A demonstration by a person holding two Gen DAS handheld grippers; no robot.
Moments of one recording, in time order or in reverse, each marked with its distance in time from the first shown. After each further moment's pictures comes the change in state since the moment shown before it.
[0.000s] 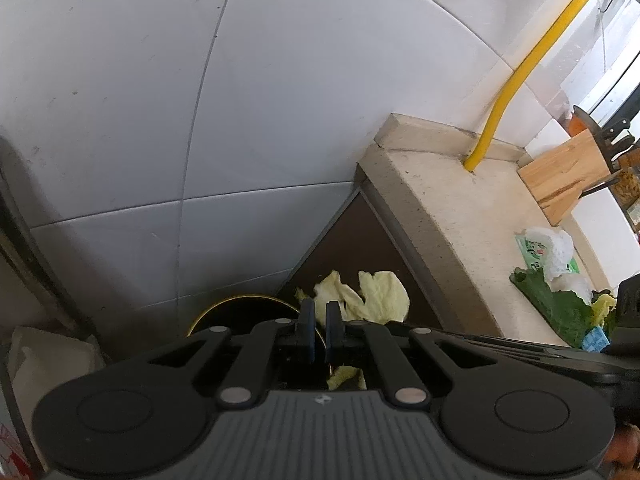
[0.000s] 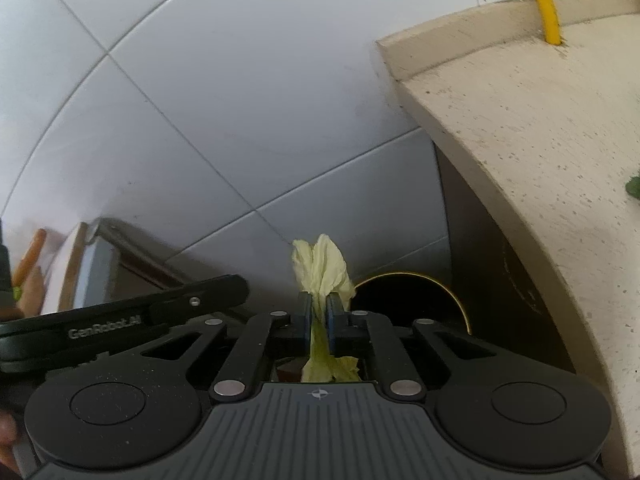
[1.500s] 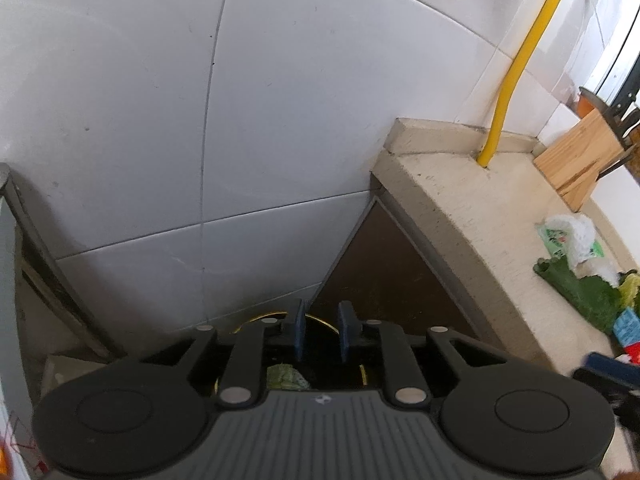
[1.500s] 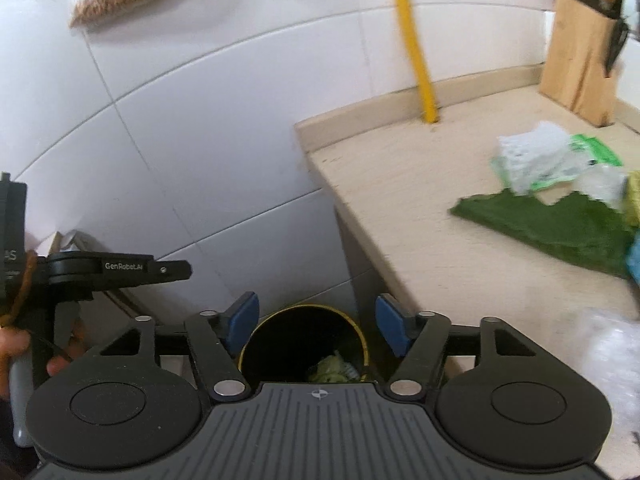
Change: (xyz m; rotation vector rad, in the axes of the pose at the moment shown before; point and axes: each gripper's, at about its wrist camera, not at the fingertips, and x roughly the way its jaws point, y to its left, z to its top) left arm -0.003 -0.010 -0.005 0.100 -0.049 0.107; right arm -0.113 -0.012 -0.057 -0.053 -0.242 -0.237
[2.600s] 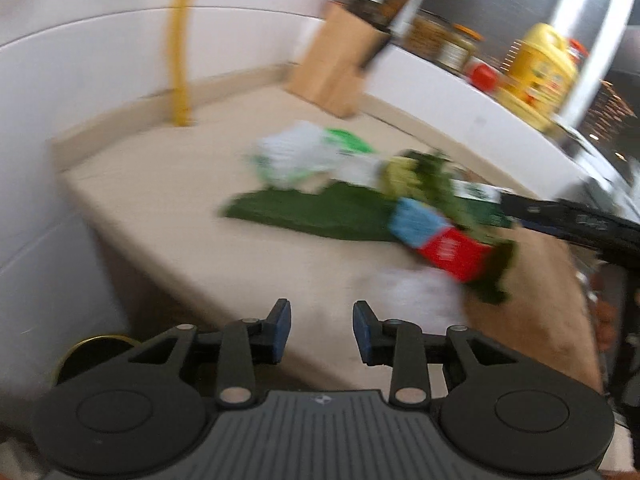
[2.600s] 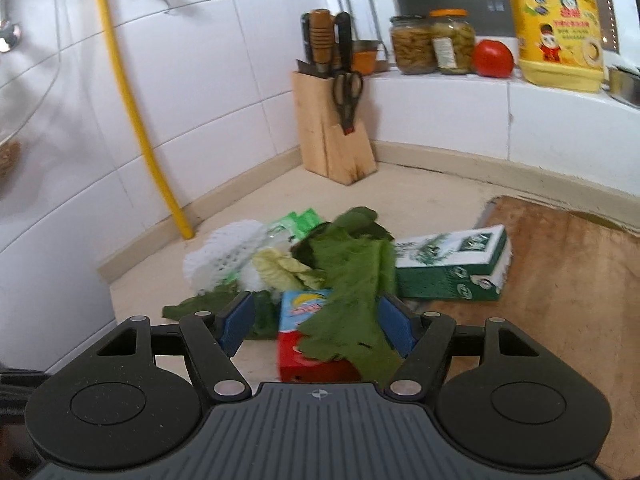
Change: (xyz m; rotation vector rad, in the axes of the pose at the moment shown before) left arm -0.021 -0.225 -0.040 0.419 0.114 -0.433; right arm -0.132 -0.209 -0.007 0.249 -0.271 -0.300
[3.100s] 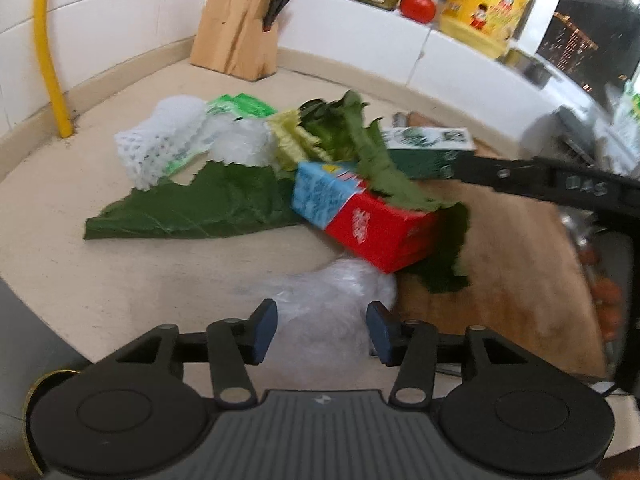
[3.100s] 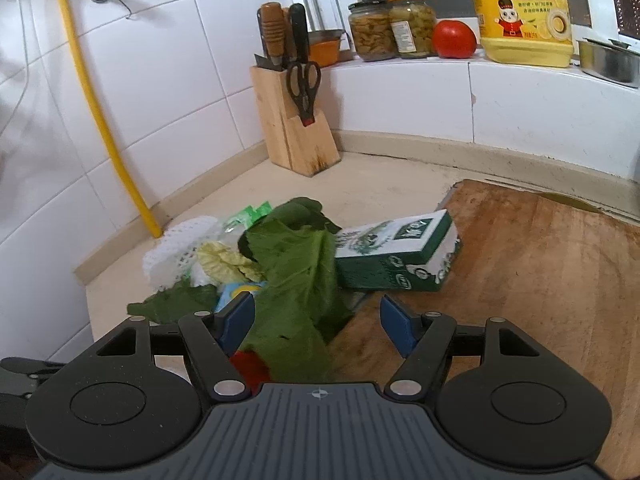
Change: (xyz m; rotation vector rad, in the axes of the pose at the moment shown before) left arm 0.073 -0.073 0.011 0.163 0.117 -0.026; right arm 0.002 -0.047 -0.003 0.038 0.021 -0.026
